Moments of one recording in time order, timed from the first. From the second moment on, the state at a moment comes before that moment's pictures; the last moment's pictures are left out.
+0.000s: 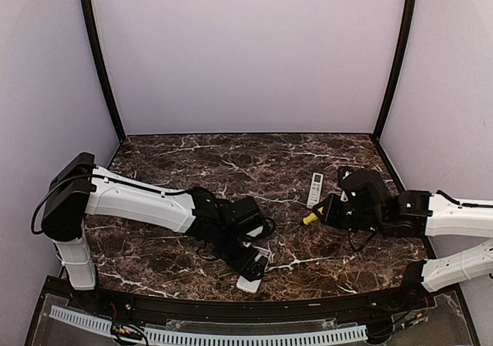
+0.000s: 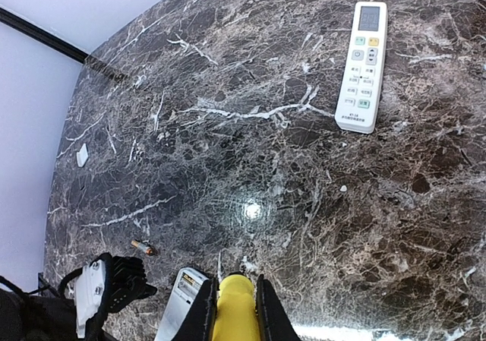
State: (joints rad) left arm -1.18 1.88 1.24 -0.61 0.12 -0.50; right arm 0.99 1.02 0.66 -0.33 0.32 0.99
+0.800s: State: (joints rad) left arm -1.28 1.96 1.32 -0.67 0.03 -0.63; right arm 0.99 1.02 0.65 -0.27 0.32 0.95
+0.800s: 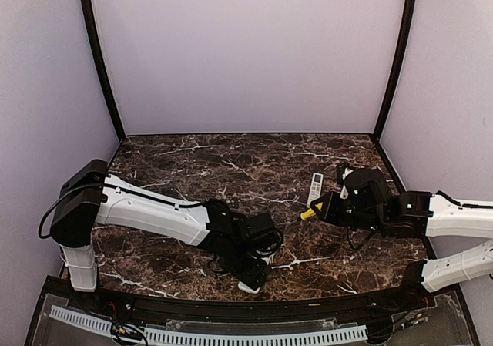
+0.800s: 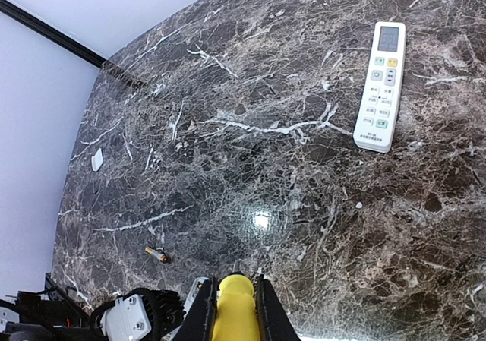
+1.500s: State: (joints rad) left arm -1.23 1.90 1.22 -0.63 0.03 -0.27; right arm 0.99 1.03 0.64 -0.27 0.24 0.91
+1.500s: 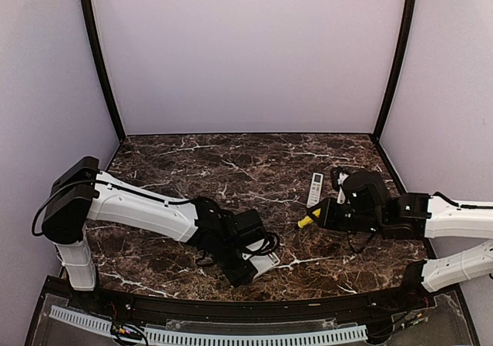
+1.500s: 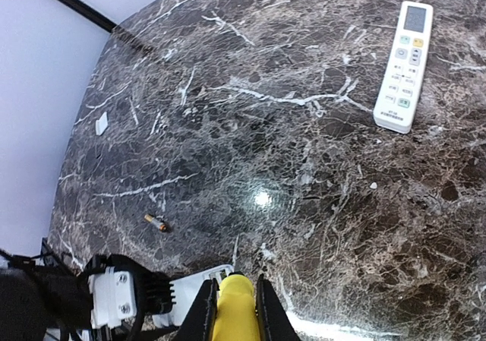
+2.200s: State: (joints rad) left arm -1.15 1.84 1.12 -0.52 0.09 0.08; right arm 1.03 1.11 0.71 -0.35 0.12 0.80
